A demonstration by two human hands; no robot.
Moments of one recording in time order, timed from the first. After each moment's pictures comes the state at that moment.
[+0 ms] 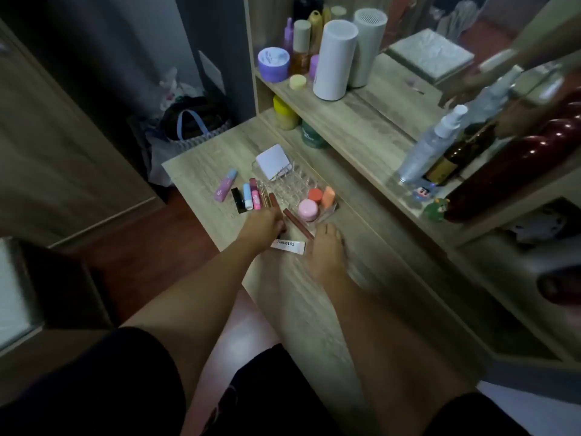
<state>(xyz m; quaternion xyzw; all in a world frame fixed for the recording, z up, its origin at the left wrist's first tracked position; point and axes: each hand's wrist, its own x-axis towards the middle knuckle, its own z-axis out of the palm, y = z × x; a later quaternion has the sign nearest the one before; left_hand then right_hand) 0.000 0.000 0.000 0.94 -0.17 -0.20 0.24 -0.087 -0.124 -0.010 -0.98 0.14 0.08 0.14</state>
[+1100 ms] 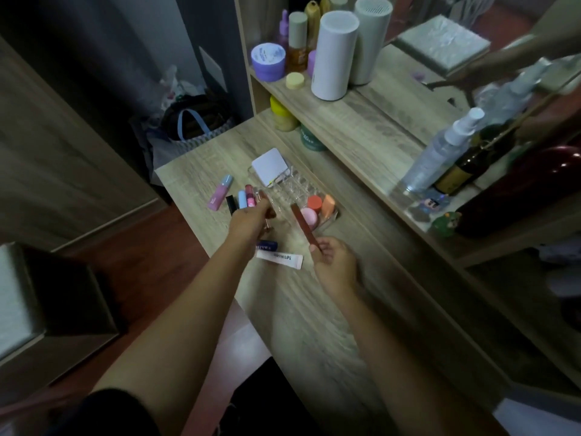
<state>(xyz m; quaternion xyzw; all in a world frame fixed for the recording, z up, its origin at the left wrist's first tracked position) 0.020 -0.013 0.024 0.70 0.24 -0.21 0.64 -0.088 -0.142 -0.026 -0.80 0.29 -0.05 0.52</state>
